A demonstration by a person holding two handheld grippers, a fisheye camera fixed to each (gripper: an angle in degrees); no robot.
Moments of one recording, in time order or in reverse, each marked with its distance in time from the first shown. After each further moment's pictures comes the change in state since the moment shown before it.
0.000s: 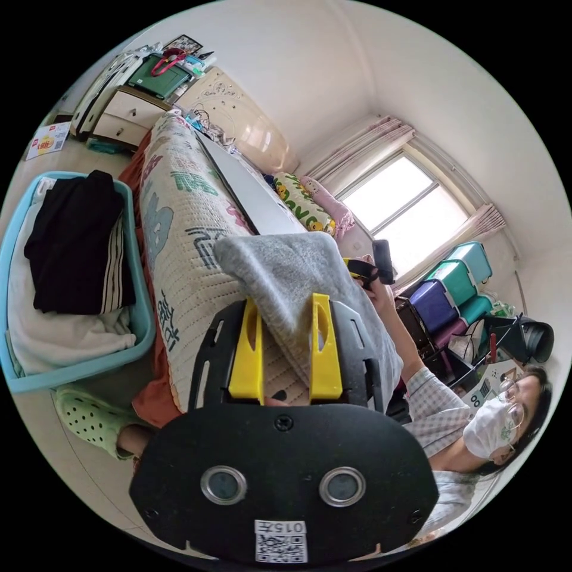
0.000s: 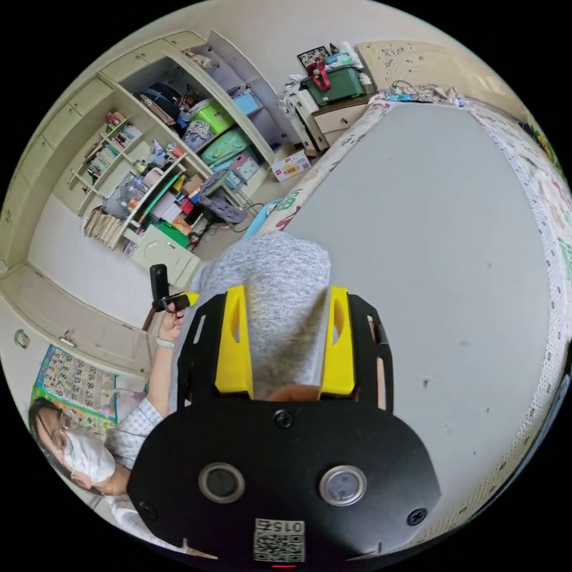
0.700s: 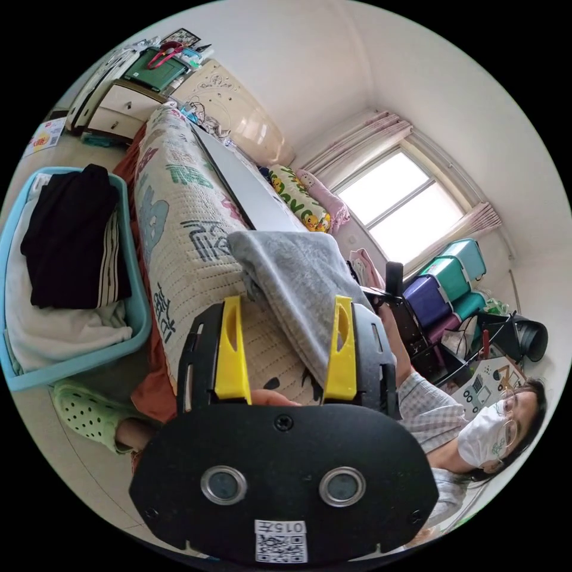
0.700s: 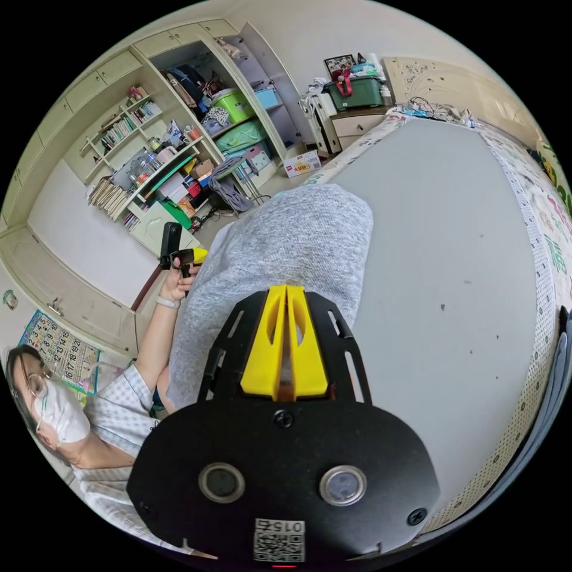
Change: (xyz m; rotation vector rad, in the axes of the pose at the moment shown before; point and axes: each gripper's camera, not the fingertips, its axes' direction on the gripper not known) left arm 0.151 0.195 0.138 -0.029 0.017 -0.023; right arm -0.040 0.016 0.047 0.006 0.083 -0.119
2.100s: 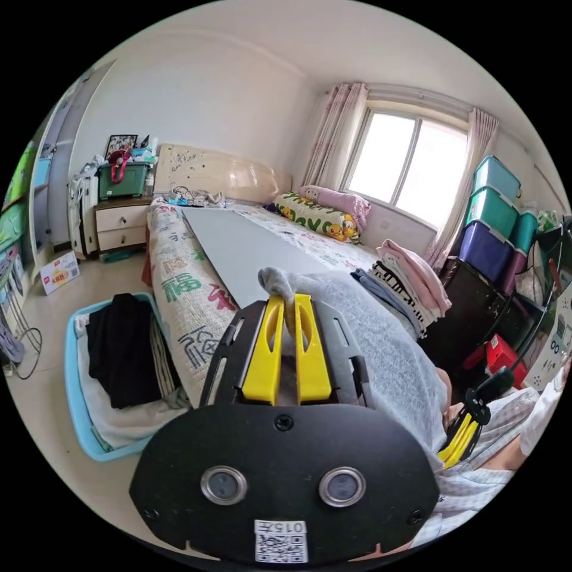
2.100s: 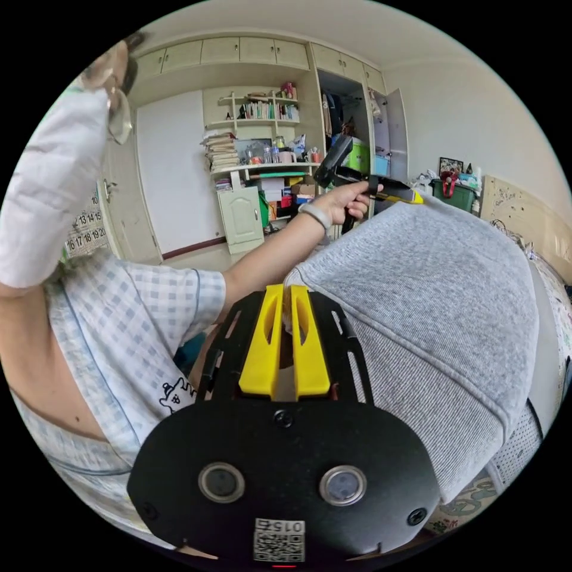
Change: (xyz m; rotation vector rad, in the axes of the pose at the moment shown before) left arm 0.267 -0.112 -0.022 0.092 -0.421 0.385; right arm -0.160 0.270 0.142 0.253 -0.073 -0.532
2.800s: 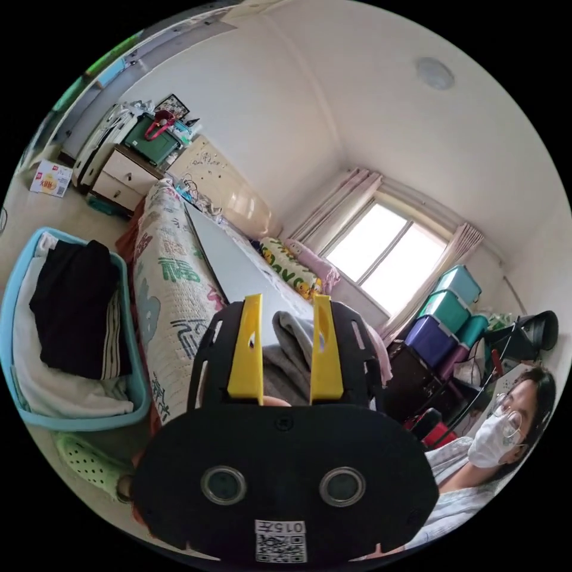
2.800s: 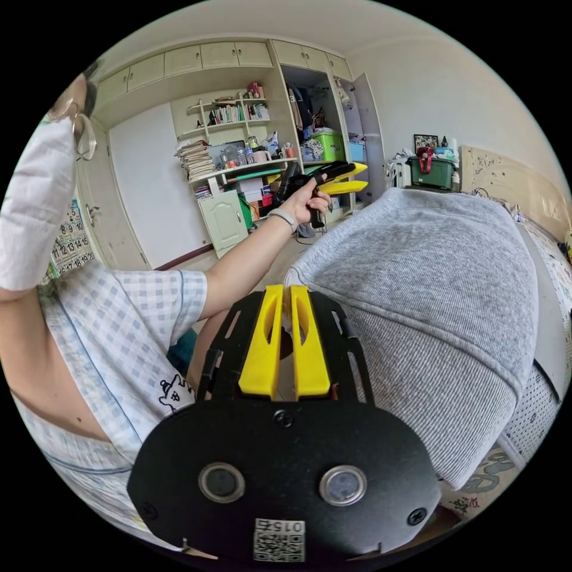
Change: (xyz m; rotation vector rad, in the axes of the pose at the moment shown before) left arm -0.339 -0.017 -0.029 0.243 0.296 -0.327; right arm 0.038 0.069 -0.029 0.017 0.028 0.124
